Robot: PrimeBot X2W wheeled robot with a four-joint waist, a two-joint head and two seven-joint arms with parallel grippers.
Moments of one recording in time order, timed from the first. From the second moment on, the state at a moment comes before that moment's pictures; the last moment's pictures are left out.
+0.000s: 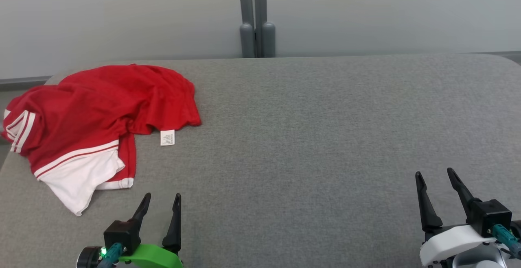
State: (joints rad) left arm -0.05 0.06 -0.10 0.43 -0.17 -0.13 -0.26; right arm 0.04 -0.14 -0.05 0.20 0.09 0.13 -0.26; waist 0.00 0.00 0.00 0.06
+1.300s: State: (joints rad) left arm -0.76 0.14 -0.14 0.75 -0.27 -0.13 -0.15; right arm -0.23 -0.33 0.17 0.12 0.15 0.13 -0.26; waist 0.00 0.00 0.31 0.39
